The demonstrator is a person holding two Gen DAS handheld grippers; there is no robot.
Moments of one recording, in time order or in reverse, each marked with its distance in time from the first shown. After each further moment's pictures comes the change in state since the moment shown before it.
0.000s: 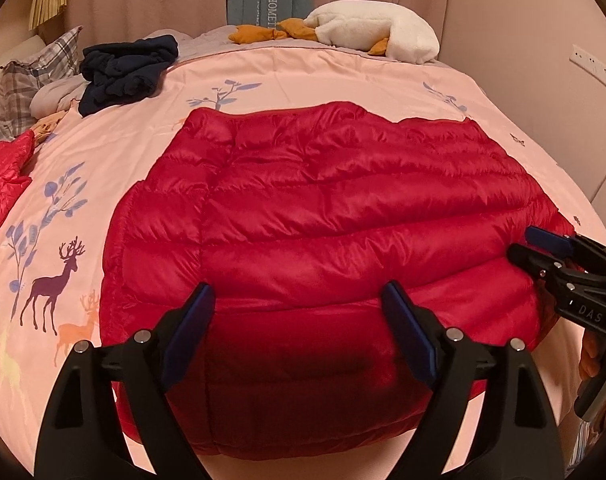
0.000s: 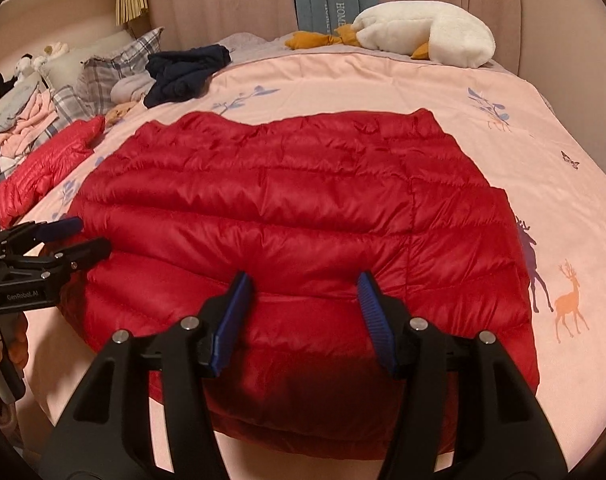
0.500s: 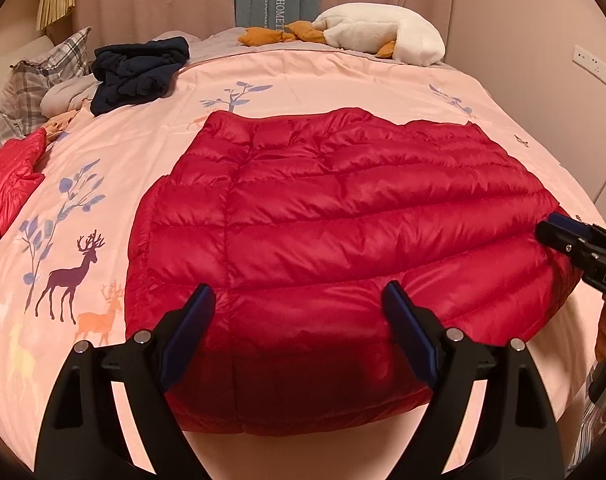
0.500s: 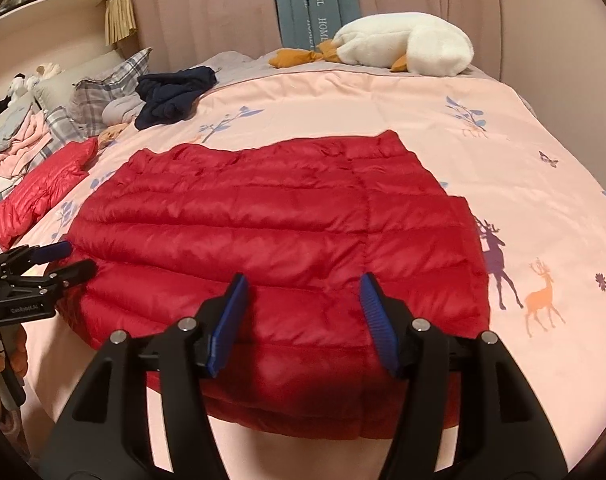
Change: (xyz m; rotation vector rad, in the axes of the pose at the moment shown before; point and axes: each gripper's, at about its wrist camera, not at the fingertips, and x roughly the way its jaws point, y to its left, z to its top) left arm -0.015 0.007 -0.006 -0.002 -0.005 0.031; right arm -0.028 -0.020 0.002 0.052 -0.053 -0.026
